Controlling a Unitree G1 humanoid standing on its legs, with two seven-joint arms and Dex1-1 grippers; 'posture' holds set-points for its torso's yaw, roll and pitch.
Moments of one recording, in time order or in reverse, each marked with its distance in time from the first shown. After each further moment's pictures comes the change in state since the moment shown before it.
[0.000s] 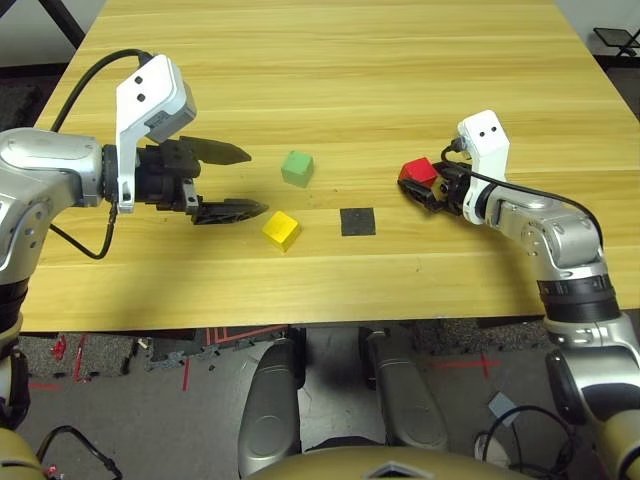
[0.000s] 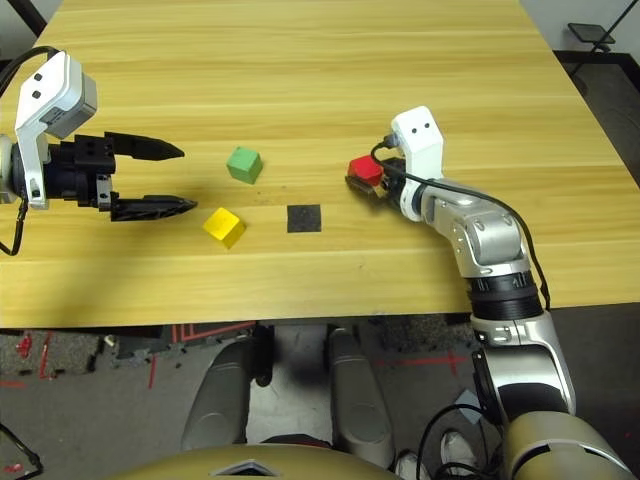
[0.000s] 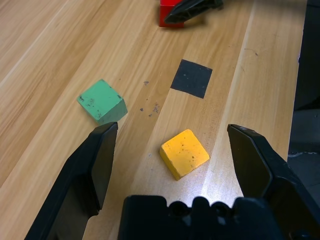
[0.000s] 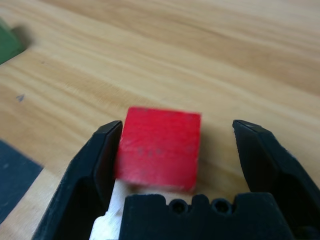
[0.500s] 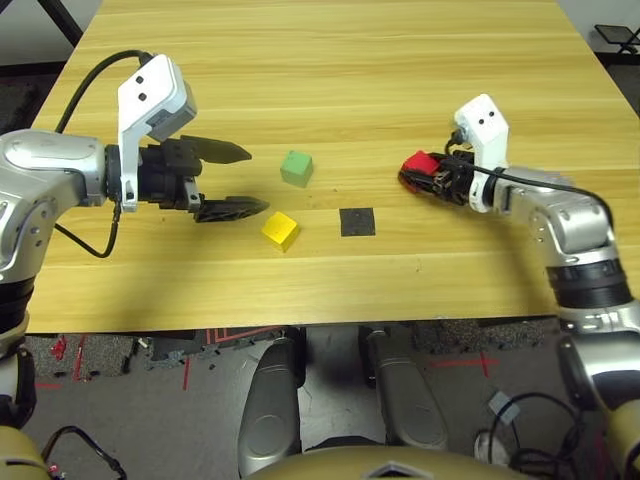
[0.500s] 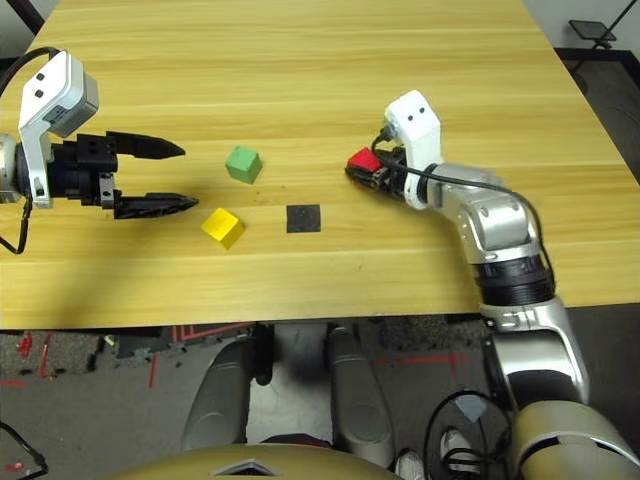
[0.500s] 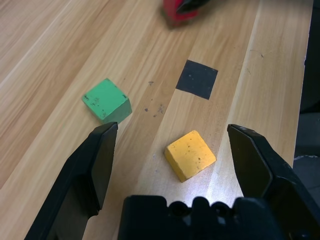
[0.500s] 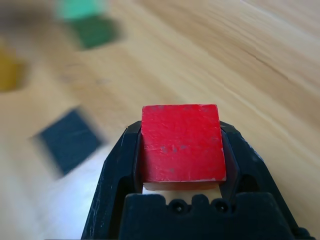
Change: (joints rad) left arm -0.032 -0.022 0.002 0.049 0.030 -0.013 -0.011; right arm -0.106 -0.199 0.110 -0.009 0.044 -0.101 0.551
